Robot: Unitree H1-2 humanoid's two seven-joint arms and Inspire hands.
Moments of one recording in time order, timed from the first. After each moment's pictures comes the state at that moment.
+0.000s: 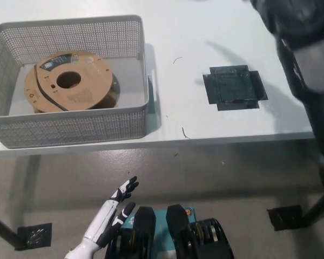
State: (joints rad) left_arm -0.09 0.16 -0.16 0.33 0.20 -0.42 -0.07; right_arm -1.14 -0.23 0.11 0.55 -0.06 0.21 0.33
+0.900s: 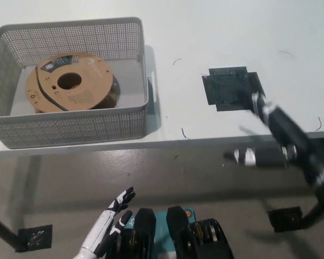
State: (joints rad) left_arm -0.05 0.16 -0.16 0.34 0.20 -0.42 -0.07; right_arm -0.30 -0.29 0.09 -0.29 0.00 0.28 0.35
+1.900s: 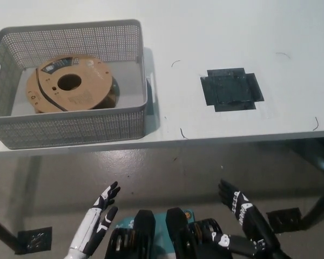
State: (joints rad) left_arm -0.03 0.15 -0.09 0.29 0.20 -0.43 -0.03; right_arm 0.02 -0.04 0.10 0.06 0.01 -0.07 0.25
